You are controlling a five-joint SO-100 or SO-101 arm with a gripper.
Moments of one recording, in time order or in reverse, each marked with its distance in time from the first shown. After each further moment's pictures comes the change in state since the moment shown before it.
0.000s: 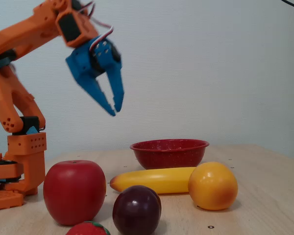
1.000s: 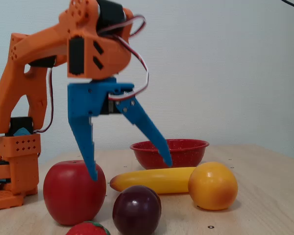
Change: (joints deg) arm -21.0 -50.8 -36.7 14.2 39.5
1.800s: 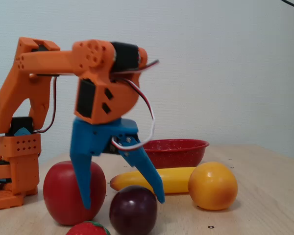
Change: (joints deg) arm 1.4 -9.2 3.3 0.4 0.8
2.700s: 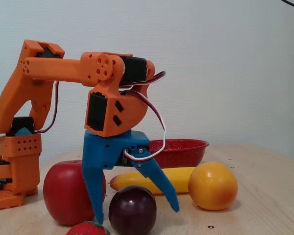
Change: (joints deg) arm 0.9 -2.1 0.0 -7.7 2.4
